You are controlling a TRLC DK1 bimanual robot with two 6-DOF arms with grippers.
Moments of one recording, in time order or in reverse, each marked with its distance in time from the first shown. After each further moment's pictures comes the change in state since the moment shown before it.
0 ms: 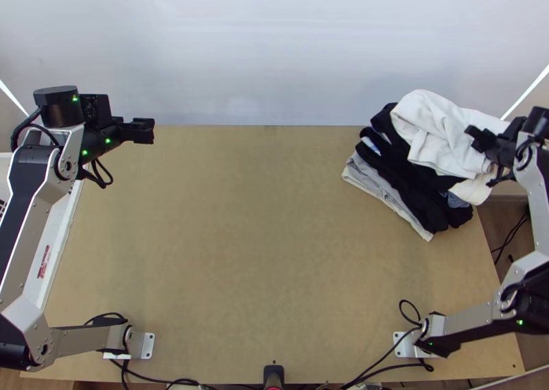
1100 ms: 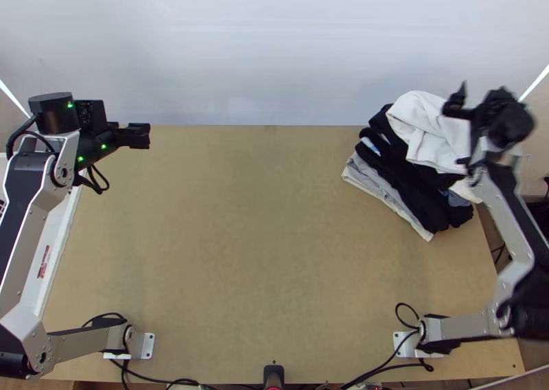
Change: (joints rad) left arm 0.022 -0.041 -0.048 0.002 0.000 0.008; right arm 0.235 -0.059 -0.250 0.944 0.261 -0.388
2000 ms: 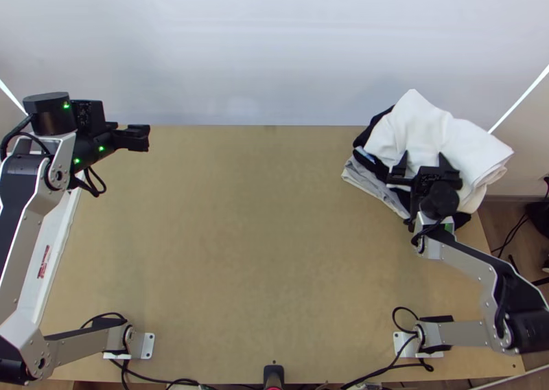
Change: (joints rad) left arm -0.015 -0.025 0.023 -0.047 0.001 0.018; right arm 0.229 -0.074 -0.683 0.577 0.171 -0.083
